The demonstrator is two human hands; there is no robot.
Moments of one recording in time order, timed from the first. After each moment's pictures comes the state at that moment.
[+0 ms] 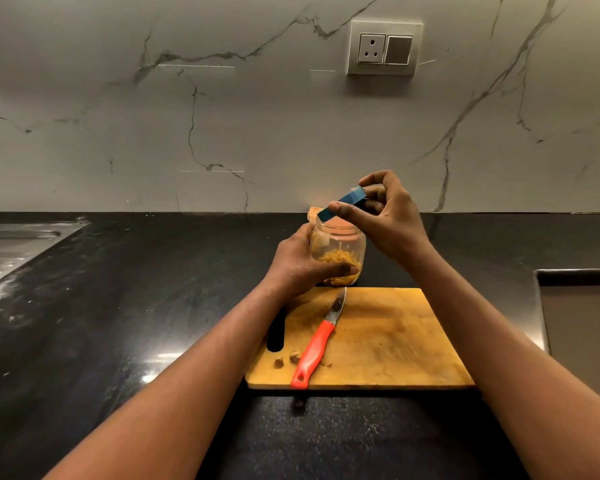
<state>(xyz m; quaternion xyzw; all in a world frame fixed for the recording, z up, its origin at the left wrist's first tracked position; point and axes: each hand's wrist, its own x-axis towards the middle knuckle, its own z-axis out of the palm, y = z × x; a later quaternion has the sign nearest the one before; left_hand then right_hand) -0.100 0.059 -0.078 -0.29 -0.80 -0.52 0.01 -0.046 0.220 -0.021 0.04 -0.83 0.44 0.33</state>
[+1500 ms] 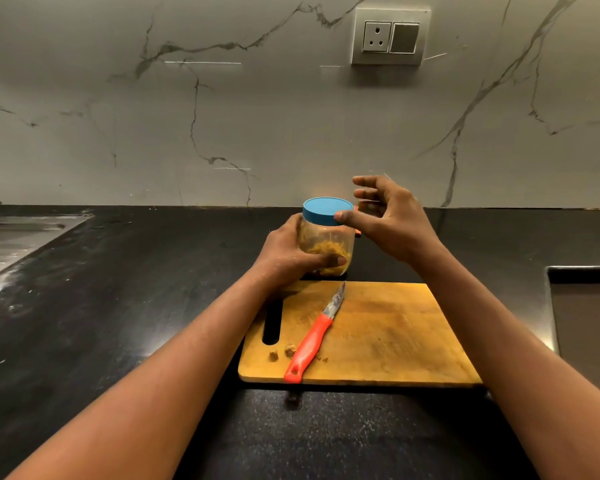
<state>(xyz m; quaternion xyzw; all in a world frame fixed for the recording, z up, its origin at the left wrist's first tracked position) -0.108 0.046 -0.077 -0.29 -0.80 -0.53 -0.01 -0.036 0.222 -0.025 0.05 -0.87 0.40 0.29</state>
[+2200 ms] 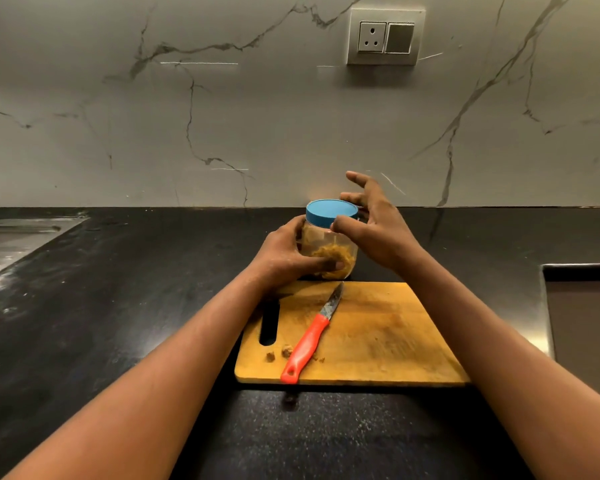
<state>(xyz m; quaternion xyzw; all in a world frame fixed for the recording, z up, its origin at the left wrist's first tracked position) -0.106 0.045 -0.076 -0.32 -0.80 -0.50 -0.02 -0.042 0.211 -0.035 0.05 -0.86 0.43 0.26</state>
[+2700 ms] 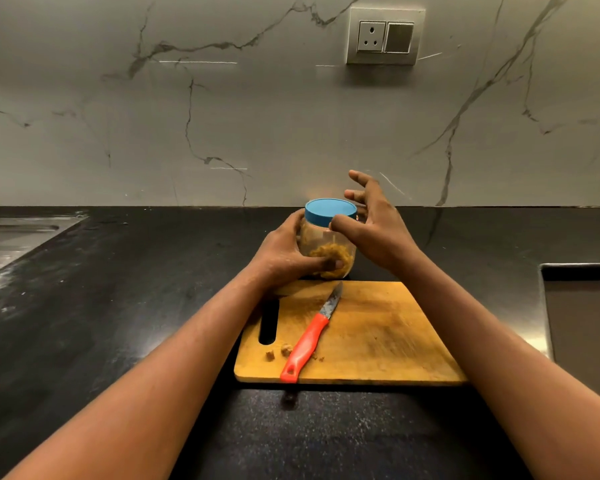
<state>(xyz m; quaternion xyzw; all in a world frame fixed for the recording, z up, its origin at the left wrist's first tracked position) -0.107 0.046 -0.074 -0.32 -0.81 -0.49 -0.01 -0.042 0.208 -0.036 0.03 -0.86 0.43 0.27</state>
